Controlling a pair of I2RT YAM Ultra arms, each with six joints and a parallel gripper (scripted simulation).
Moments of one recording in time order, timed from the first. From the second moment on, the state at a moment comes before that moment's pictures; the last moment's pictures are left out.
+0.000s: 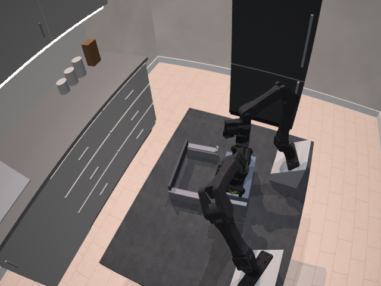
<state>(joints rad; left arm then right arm) -1.11 1.95 1.63 -1.17 -0.79 -1.52 0.27 0.89 0.91 -1.05 0.37 0.39</state>
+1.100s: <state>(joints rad) -1.07 1.94 1.65 -1.16 -0.78 -1.46 0.22 0.95 0.97 -1.03 0.34 0.35</state>
